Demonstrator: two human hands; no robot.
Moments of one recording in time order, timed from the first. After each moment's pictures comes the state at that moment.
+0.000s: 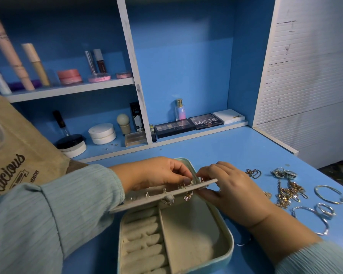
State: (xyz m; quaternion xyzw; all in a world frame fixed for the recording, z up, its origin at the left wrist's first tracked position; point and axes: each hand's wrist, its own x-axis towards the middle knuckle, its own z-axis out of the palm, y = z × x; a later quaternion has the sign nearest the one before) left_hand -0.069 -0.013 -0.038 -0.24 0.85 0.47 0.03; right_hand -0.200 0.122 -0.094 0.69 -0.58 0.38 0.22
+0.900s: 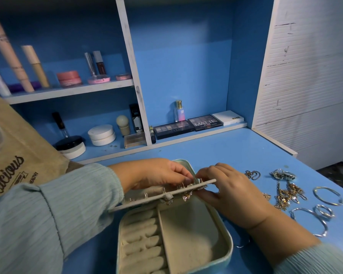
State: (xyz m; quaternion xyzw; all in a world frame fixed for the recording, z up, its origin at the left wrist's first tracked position) left_hand -0.070 -0.007 -0.026 -0.25 0.85 0.46 0.08; right_hand -0.199 0.122 -0.093 0.69 -0.58 0.37 0.23
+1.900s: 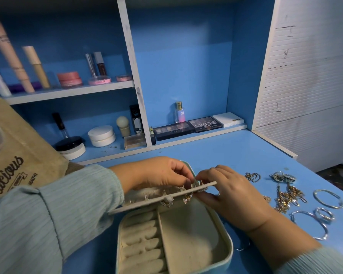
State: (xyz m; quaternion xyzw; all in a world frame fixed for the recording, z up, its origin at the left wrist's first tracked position) left_hand -0.071 -0.009 -0.025 -0.23 0.87 0.43 0.05; right_hand -0.199 0.123 -0.092 0.69 -0.58 0.37 0.22
